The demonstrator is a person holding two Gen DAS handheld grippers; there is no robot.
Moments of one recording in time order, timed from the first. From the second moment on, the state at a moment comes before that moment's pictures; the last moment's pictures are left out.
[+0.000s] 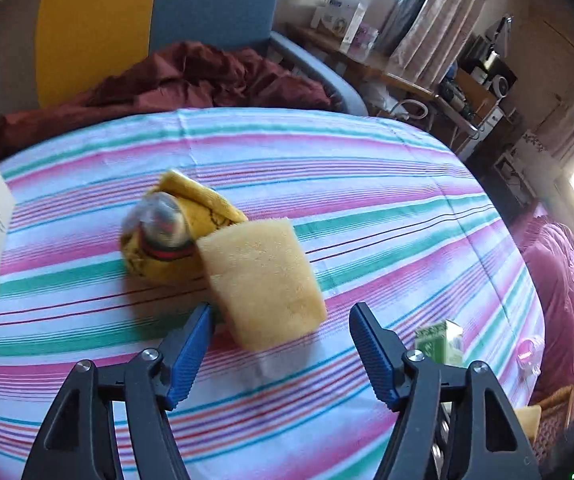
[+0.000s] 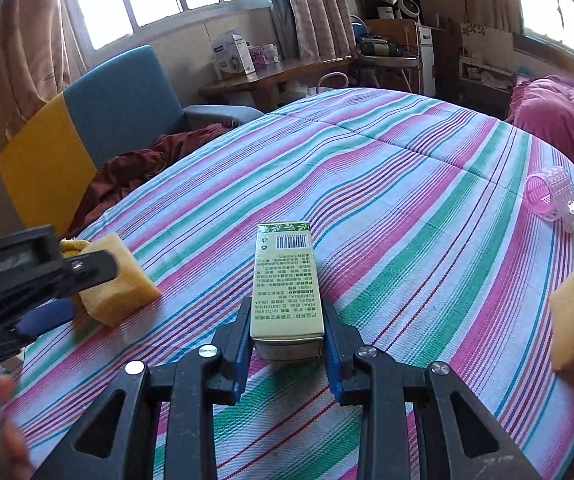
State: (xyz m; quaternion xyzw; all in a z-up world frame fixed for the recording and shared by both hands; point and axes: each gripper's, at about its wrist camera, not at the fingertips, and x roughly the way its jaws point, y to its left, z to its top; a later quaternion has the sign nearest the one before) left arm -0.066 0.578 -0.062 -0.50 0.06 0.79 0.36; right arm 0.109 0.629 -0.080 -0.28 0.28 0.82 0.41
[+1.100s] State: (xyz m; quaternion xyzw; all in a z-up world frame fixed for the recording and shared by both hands) left arm -0.025 0.403 -0.063 -0.40 0.03 0.84 0.36; right arm 0.085 0.597 -0.061 -0.28 0.18 0.87 0.37
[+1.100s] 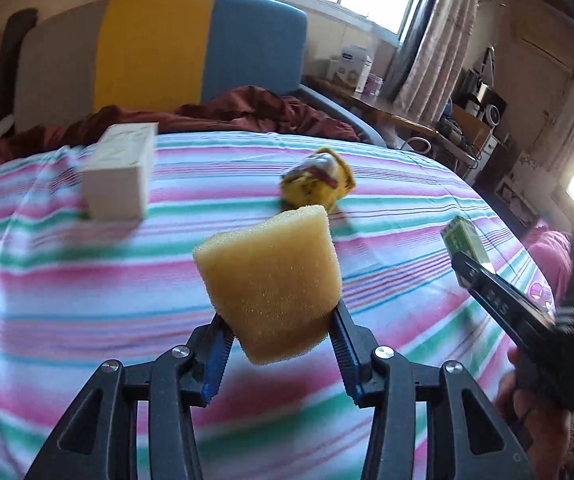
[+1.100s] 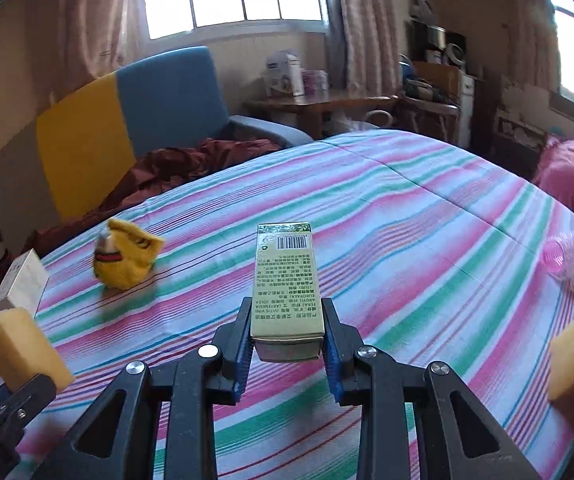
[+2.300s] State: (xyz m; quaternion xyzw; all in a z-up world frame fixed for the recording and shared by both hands) left arm -0.085 0.087 -0.011 -0.40 -0.14 0.89 0.17; right arm 0.062 0.501 -0.057 -0.32 0.02 0.91 0.25
